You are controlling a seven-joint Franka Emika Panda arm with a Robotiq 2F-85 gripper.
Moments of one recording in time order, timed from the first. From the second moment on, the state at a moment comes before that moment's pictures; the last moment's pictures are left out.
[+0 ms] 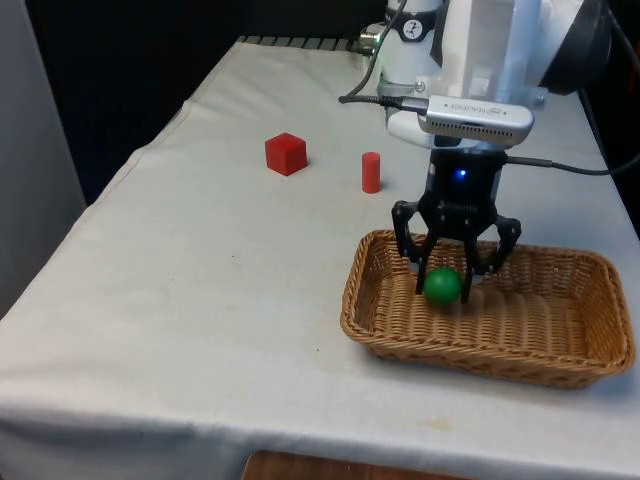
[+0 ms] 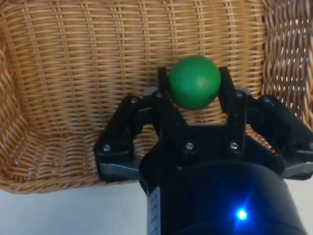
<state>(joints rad) 0.47 0.85 -0.43 -1.56 0.33 2.61 0.06</state>
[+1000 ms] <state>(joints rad) 0.47 0.84 -0.43 -1.56 0.33 2.61 0.06</state>
